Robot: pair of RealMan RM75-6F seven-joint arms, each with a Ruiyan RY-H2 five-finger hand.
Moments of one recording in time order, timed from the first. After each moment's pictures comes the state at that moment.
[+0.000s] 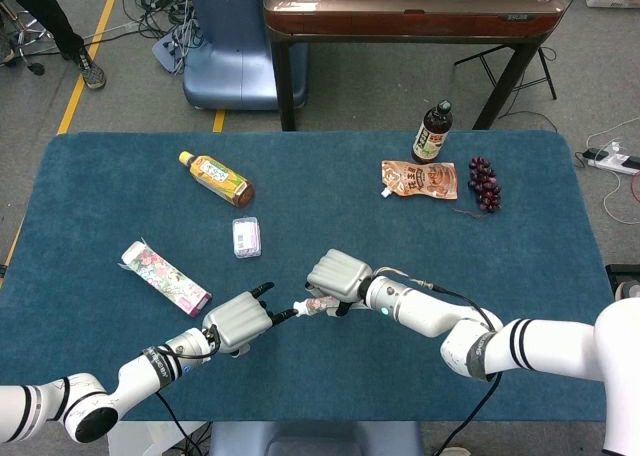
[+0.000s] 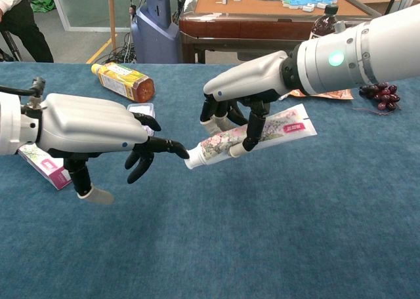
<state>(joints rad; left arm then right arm) -0.96 -1.21 0.02 -1.89 1.20 0.69 0.53 1.20 -1.28 0.06 -1.64 -1.16 0.49 -0.19</state>
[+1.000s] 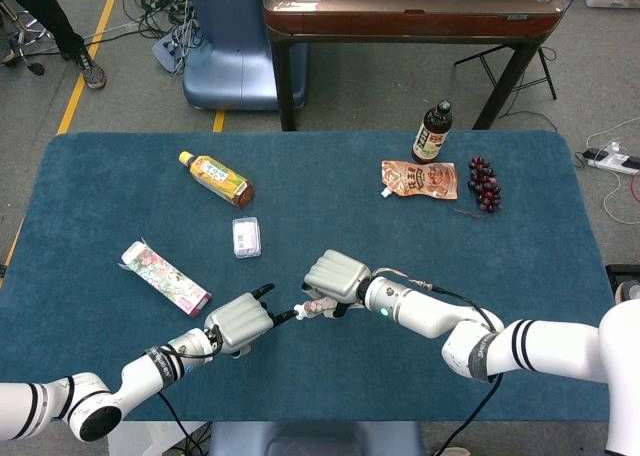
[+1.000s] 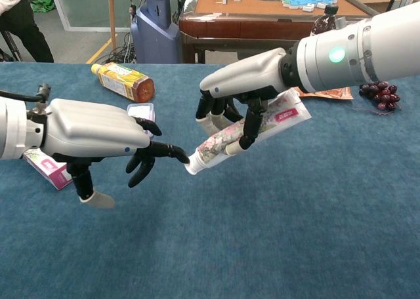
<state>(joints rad) -0.98 -1.23 0.04 -1.87 1.18 0.70 0.53 1.18 -1.28 0.08 -1.64 -1.21 0.50 -0.15</state>
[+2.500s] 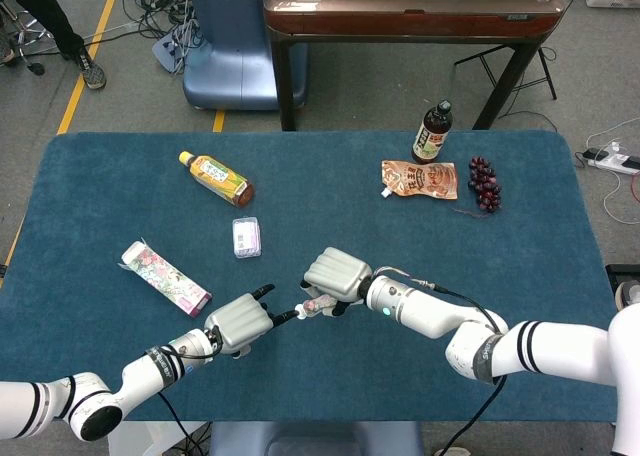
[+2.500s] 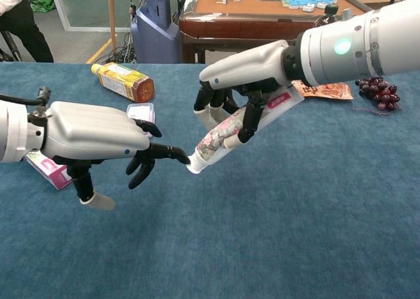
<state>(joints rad) -0.99 -1.23 0.06 -1.87 1.17 0.71 0.52 1.17 -1.26 0.09 -1.66 -1.24 0.52 -0.13</state>
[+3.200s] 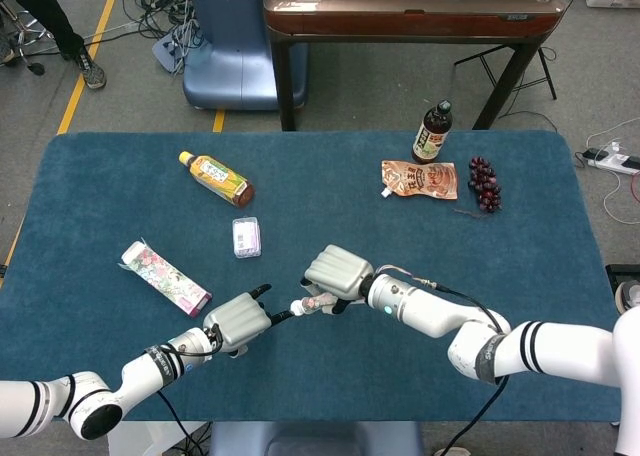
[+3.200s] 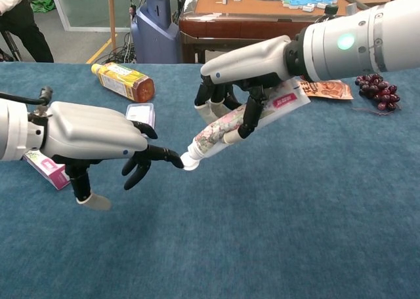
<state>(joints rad) -0.99 -1.23 0.06 -1.86 1.17 0.71 0.52 1.15 -1.25 0.10 -1.67 -1.25 0.53 -0.11</state>
